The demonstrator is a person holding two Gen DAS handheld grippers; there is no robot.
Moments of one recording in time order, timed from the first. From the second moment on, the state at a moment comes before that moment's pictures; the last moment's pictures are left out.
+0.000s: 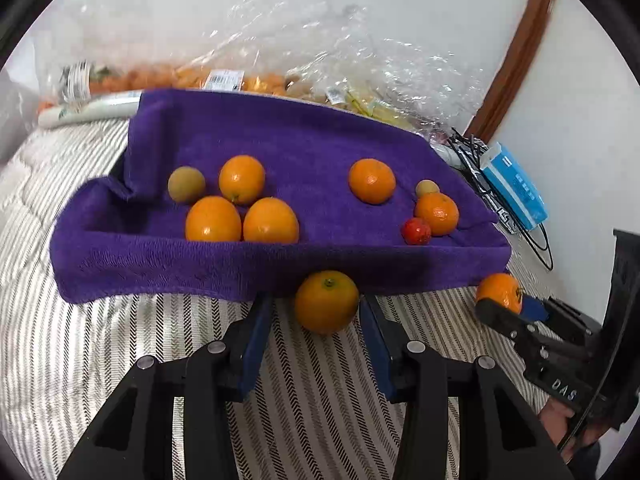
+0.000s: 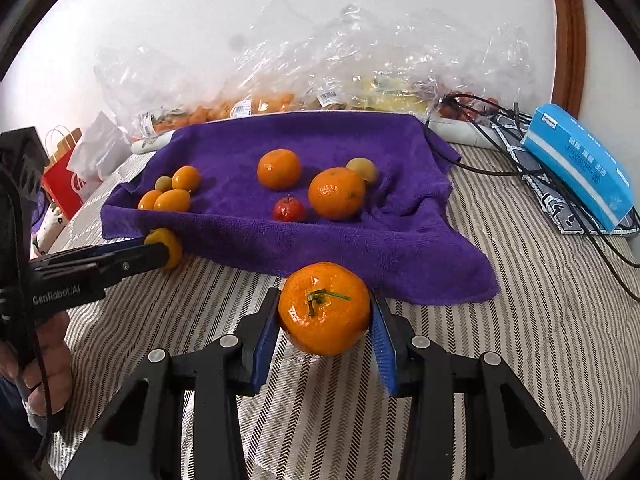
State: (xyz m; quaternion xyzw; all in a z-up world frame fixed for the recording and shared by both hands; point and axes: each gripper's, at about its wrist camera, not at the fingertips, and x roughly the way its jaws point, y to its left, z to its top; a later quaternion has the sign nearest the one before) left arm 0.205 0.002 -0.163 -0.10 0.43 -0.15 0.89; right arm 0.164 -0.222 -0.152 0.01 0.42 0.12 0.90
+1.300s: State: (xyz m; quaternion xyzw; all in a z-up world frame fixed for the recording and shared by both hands) left arm 0.174 0.031 -0.123 -0.15 0.37 -0.20 0.90; right arm 0.152 -0.220 -0.107 0.07 0.38 0.17 0.91
